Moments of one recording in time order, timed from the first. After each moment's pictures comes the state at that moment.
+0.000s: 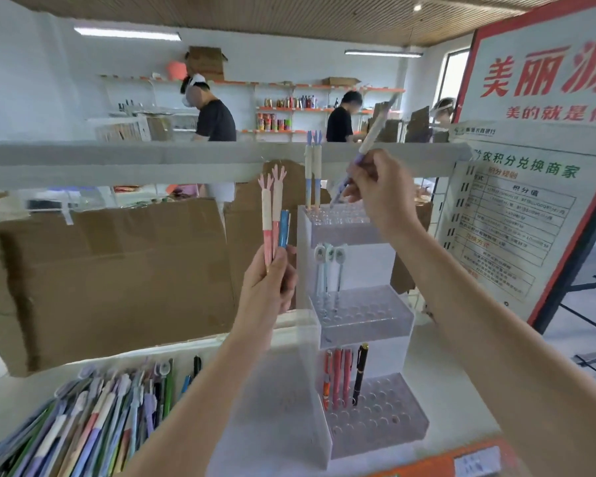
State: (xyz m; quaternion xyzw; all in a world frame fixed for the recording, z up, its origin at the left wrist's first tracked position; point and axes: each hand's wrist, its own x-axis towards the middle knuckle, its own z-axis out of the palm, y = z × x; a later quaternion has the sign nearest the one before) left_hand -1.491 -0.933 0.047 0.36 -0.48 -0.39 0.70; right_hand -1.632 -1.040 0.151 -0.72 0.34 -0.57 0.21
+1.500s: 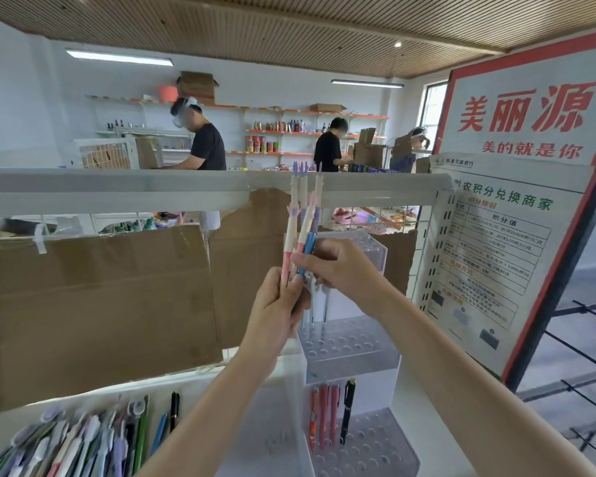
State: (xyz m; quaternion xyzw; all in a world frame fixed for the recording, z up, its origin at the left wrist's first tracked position) left_hand -1.514 -0.955 0.061 0.37 -0.50 -0.40 0.68; right_hand -1.626 -1.018 0.117 -0.78 0.31 -0.38 0.38
